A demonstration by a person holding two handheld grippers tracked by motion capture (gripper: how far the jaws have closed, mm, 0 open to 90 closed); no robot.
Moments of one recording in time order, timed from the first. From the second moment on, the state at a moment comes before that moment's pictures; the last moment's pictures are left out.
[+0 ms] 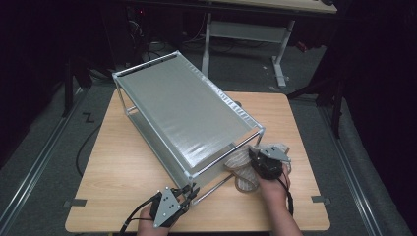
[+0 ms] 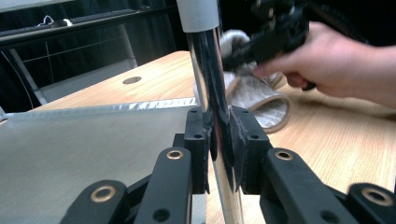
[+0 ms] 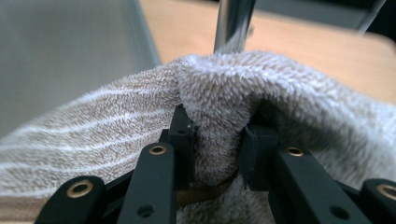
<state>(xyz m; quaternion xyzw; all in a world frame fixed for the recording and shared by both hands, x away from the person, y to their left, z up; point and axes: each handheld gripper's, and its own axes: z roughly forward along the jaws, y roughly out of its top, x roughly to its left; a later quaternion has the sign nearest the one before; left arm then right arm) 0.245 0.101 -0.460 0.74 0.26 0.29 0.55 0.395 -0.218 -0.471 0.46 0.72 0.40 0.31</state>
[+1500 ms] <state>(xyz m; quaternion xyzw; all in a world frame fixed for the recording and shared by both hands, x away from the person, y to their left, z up) 0.243 0.101 -0.461 0.73 0.26 0.29 0.56 0.374 -0.231 -0.474 0.46 0.75 0.37 0.29</state>
